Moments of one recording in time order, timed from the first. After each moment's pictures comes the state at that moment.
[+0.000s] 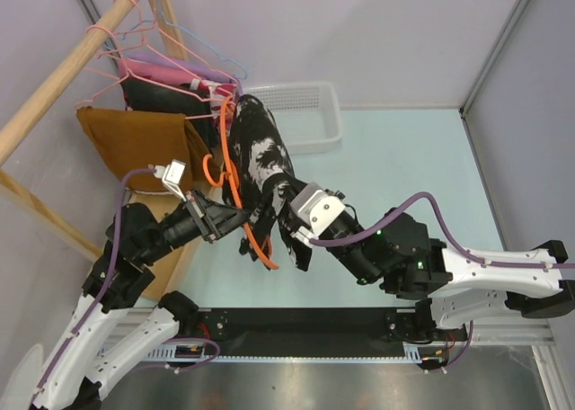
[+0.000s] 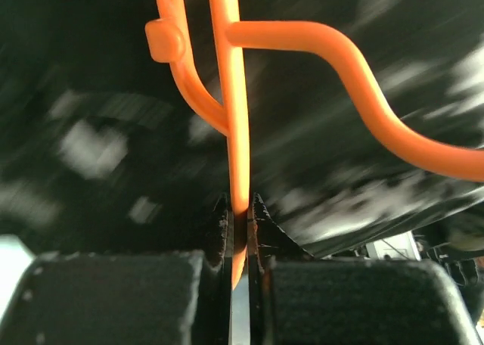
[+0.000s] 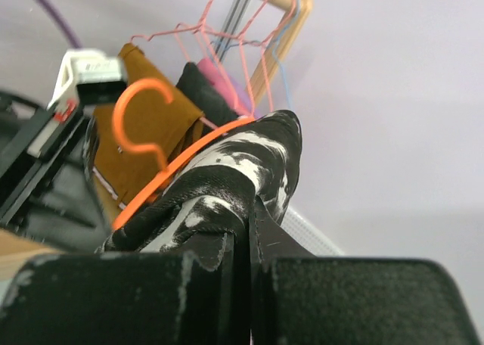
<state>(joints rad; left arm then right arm) -0.57 0.55 0.92 -0.43 0.37 -1.01 1.56 1.18 1.36 0.20 0.70 -0.71</state>
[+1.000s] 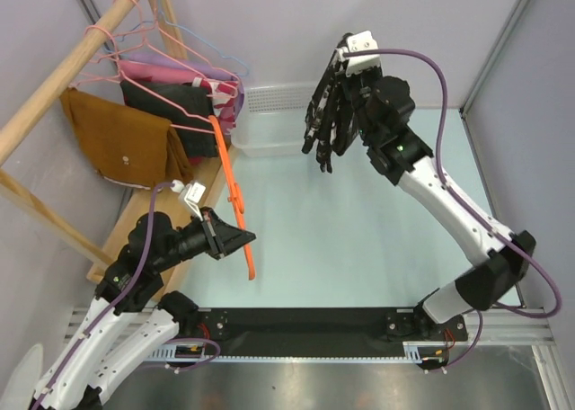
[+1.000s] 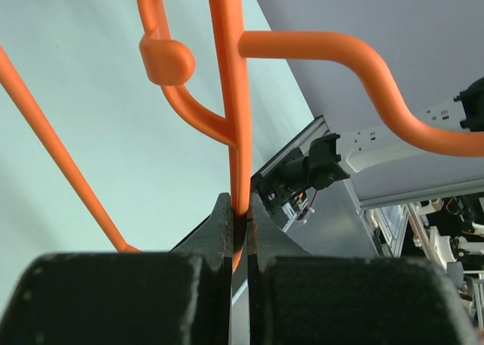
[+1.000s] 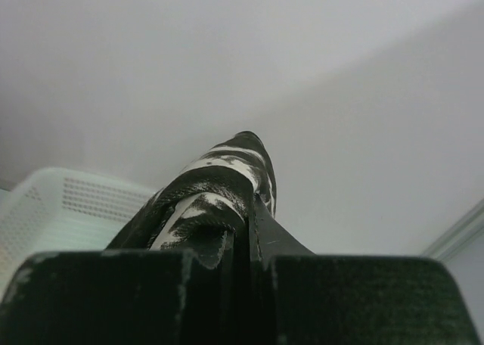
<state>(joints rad) -0.57 0.48 0.75 -0.52 0.38 -0.75 0.66 1.47 1.61 0.16 0.47 -0.44</state>
